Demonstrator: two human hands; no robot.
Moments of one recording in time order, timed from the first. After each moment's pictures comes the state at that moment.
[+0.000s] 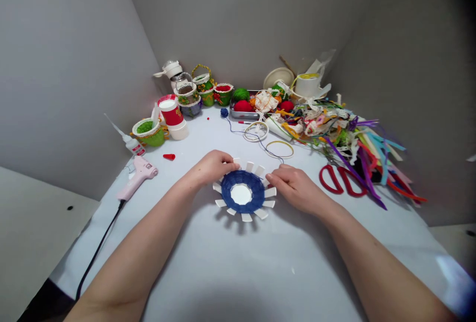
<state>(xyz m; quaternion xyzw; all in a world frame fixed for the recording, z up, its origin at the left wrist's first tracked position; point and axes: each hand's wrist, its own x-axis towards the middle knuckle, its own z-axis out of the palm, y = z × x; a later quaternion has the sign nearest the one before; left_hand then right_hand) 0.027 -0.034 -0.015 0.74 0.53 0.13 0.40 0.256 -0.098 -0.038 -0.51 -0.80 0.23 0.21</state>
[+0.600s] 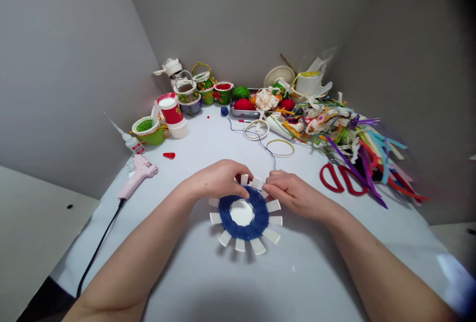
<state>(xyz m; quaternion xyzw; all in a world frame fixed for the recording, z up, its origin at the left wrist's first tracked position) 0.035 -0.053 0.010 0.87 0.37 0.02 0.33 0.252 -0.102 -0.032 -0.39 -0.84 0.31 0.20</state>
